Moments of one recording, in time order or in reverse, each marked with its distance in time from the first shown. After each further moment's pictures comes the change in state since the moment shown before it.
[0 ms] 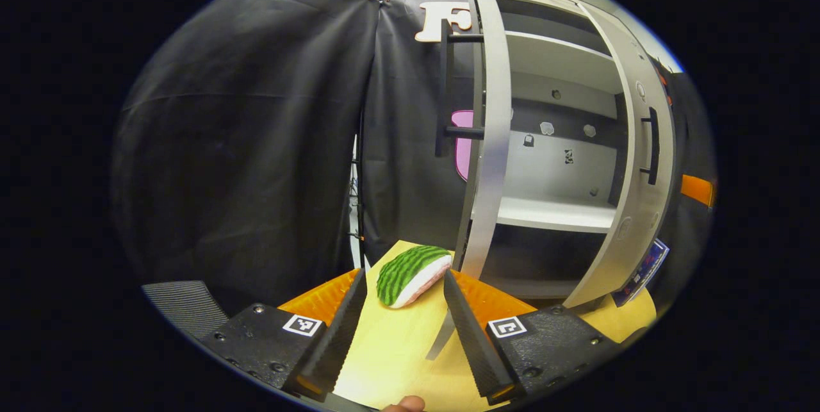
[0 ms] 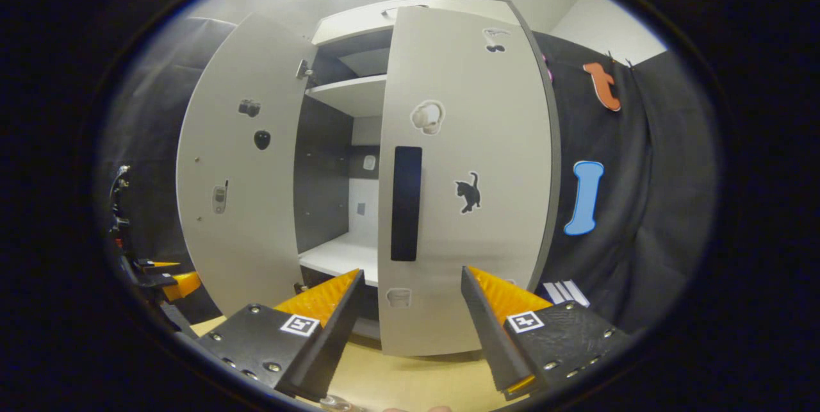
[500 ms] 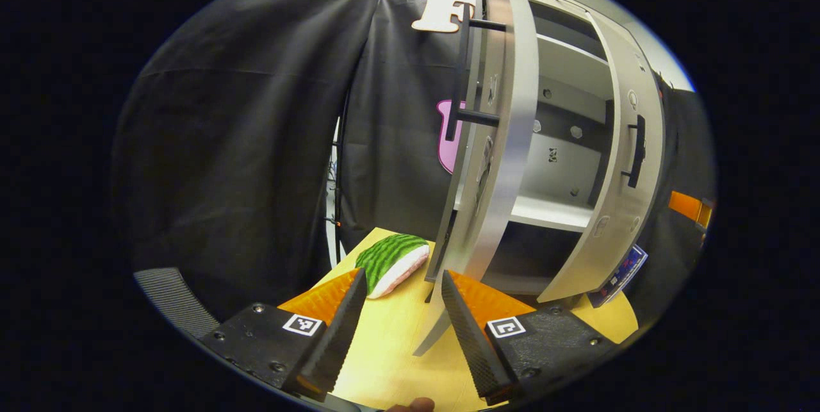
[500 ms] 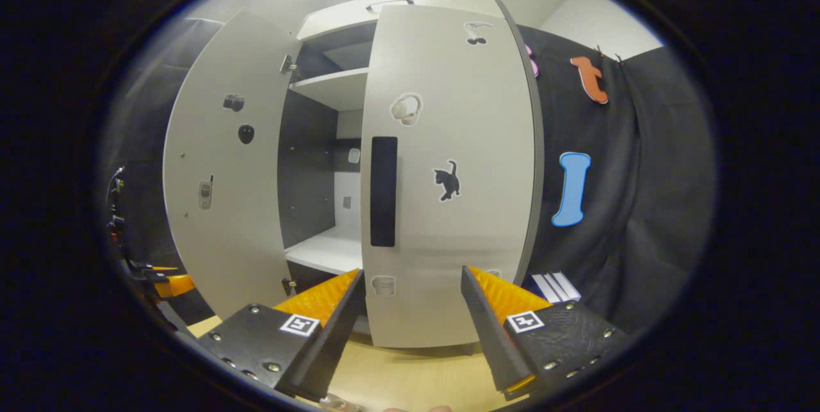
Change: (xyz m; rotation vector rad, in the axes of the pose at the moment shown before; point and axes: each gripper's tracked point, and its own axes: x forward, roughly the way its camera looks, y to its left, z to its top) left arm 0.008 -0.012 -0.008 -0.054 0.045 -0.106; right arm -0.001 -0.015 -0.009 0.009 0.022 -0.048
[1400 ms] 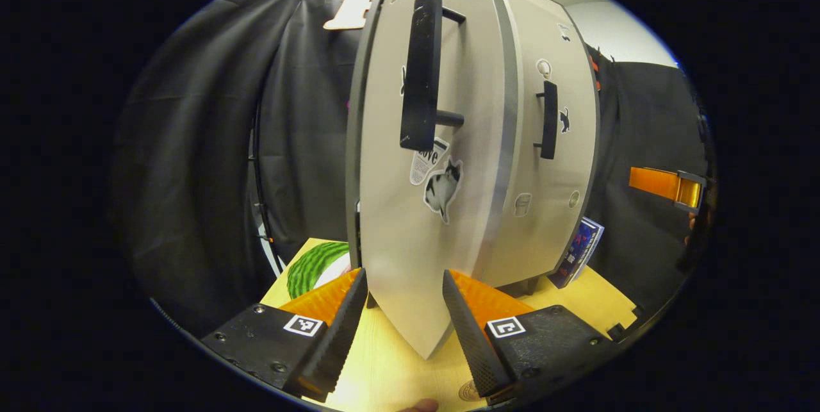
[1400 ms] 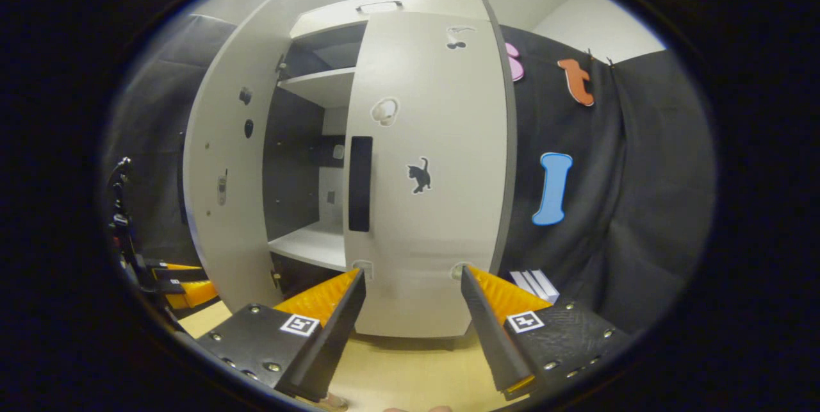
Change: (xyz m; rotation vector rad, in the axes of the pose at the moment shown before) left arm 0.014 -0.121 -0.002 0.138 0.004 -0.292; right arm -0.021 -0.039 -0.007 -0.011 0.015 -0.077
